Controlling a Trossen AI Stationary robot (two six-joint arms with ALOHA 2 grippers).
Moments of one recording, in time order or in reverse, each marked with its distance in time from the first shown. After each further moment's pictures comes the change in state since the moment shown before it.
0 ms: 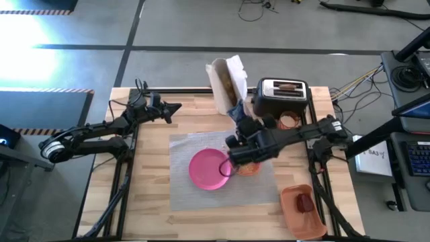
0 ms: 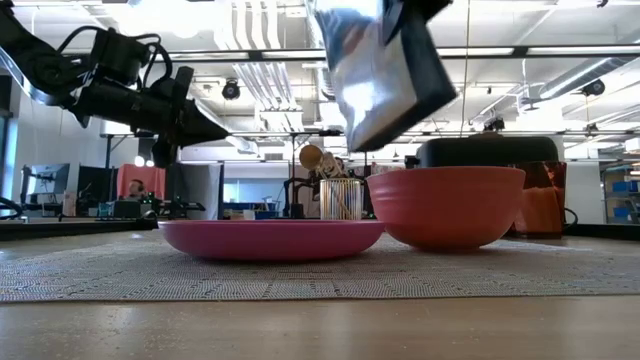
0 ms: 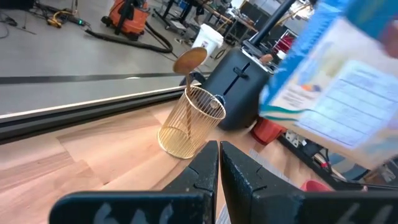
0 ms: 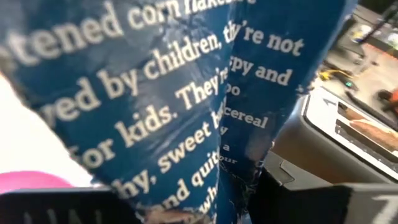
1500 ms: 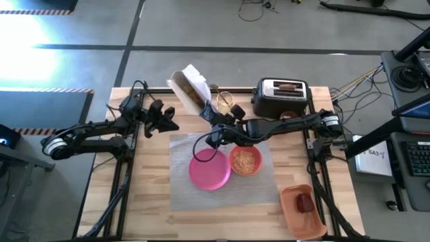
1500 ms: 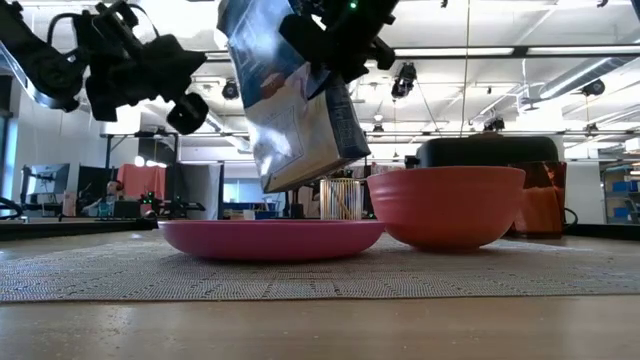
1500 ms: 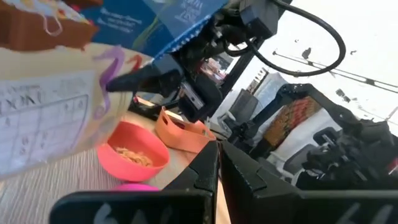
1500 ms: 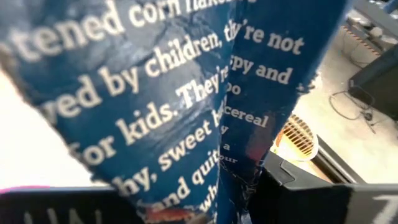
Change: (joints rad) left arm -0.005 0.049 -0.001 0.408 0.843 -0.233; right arm -0.203 0.005 -0.276 0.932 -0.244 -0.823
